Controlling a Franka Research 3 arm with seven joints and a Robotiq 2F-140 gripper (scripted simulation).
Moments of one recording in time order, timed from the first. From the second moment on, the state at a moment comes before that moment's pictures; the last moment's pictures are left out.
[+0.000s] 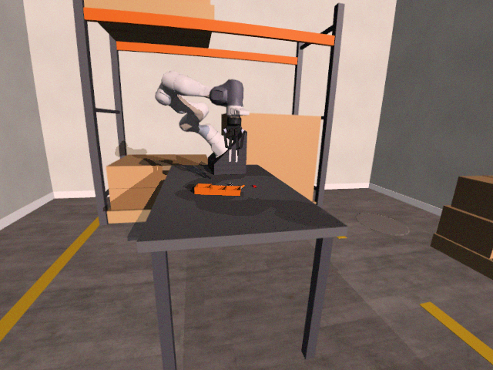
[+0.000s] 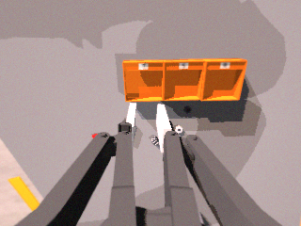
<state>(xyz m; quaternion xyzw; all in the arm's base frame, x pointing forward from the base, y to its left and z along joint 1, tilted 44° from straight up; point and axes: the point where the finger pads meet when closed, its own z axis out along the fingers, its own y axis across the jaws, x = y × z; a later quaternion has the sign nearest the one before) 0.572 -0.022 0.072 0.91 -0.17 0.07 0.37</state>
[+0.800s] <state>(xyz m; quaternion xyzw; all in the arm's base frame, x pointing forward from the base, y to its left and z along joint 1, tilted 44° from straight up) 0.469 -0.160 0.050 0.89 -0.23 0.08 0.38</state>
